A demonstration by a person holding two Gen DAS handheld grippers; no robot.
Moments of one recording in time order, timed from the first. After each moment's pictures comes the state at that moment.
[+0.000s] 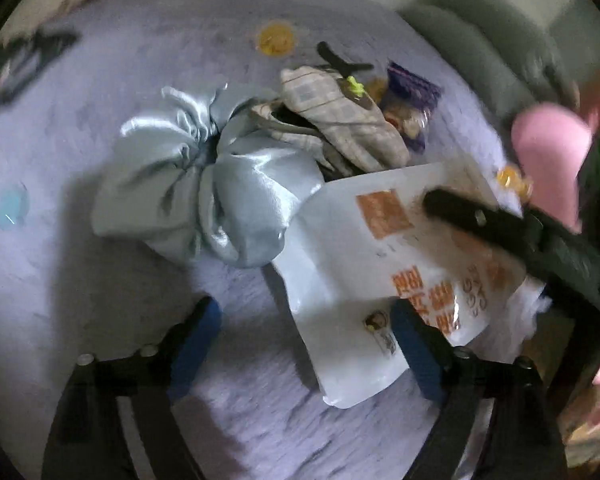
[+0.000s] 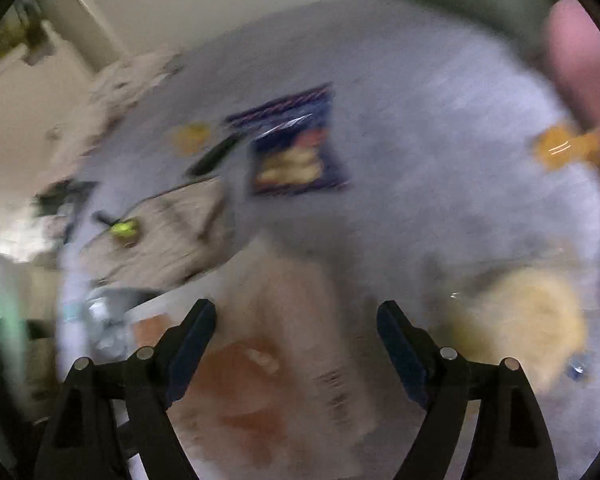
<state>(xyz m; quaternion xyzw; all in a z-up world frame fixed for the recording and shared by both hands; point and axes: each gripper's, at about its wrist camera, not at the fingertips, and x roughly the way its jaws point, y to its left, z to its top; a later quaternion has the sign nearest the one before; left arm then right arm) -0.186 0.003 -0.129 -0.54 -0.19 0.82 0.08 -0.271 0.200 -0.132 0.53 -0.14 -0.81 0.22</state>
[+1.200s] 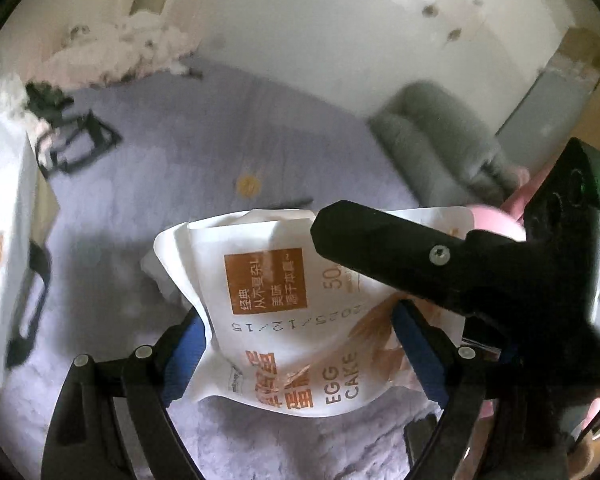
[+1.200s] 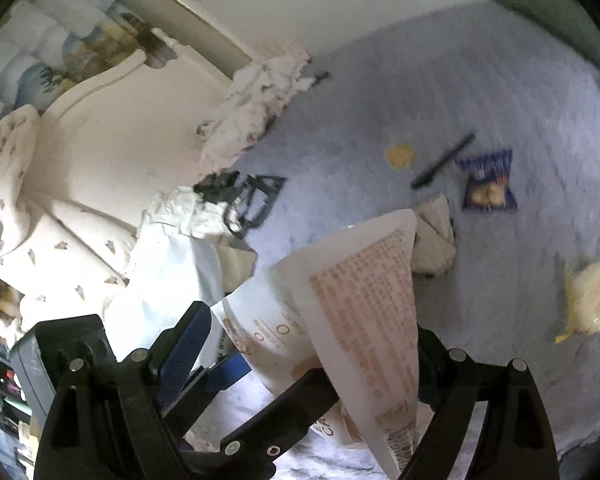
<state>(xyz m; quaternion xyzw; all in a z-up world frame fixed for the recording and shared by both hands) -0.101 -0.009 0.038 -0.37 -0.22 0.90 0.06 -0.194 0.149 0.054 0.49 -0.17 -0.77 0.37</state>
